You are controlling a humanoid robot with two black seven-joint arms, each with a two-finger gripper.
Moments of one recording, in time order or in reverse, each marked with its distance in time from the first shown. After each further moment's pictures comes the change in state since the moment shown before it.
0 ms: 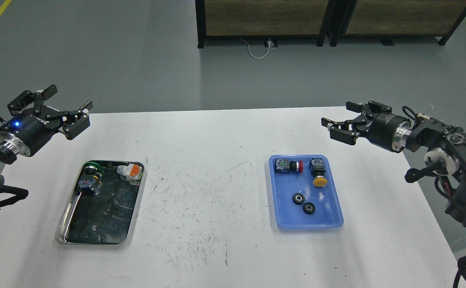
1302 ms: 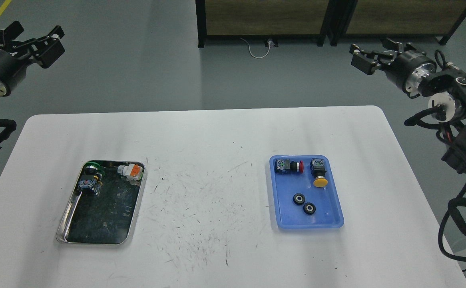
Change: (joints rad) left arm -0.183 0.008 -0.116 0.002 -0.185 0.000 0.171; right arm 0.374 0.045 -0.197 -0.333 0.112 -0.229 0.130
